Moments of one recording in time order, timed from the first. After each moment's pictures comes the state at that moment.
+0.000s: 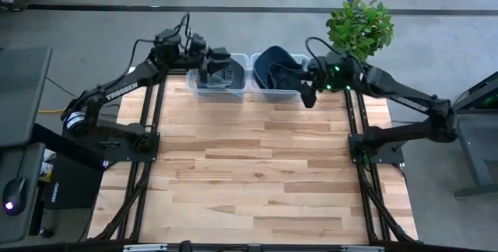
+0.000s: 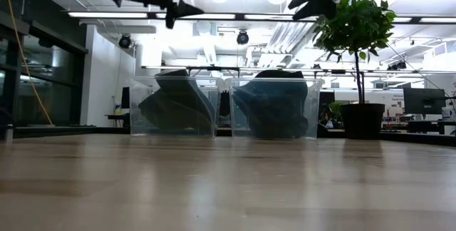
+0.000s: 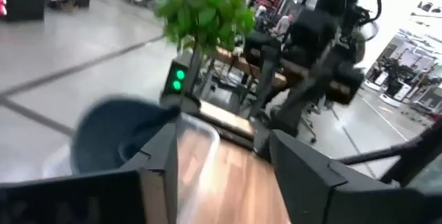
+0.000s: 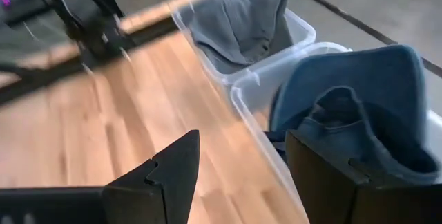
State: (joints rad) left arm 0.75 1.25 1.08 0.13 0.62 -0.29; right arm -0.47 1.15 1.21 -0.61 -0.08 0.12
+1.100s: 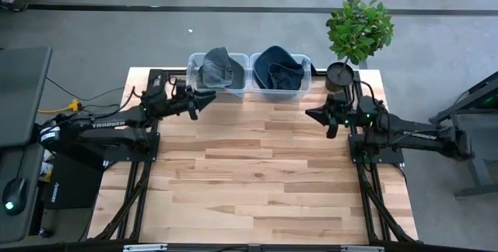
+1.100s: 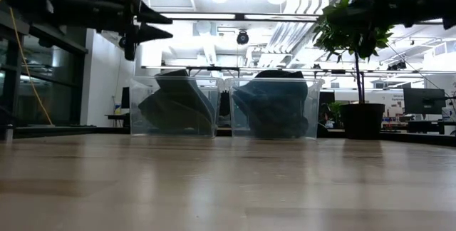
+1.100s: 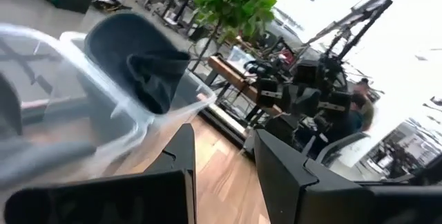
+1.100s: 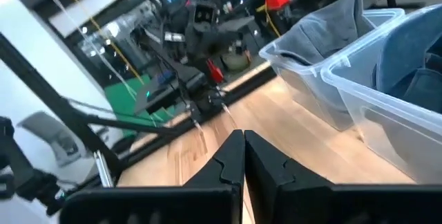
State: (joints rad) left arm 0.45 0.84 0.35 0.58 0.14 -0.61; right arm -0.33 0.50 0.32 0.13 -0.18 0.51
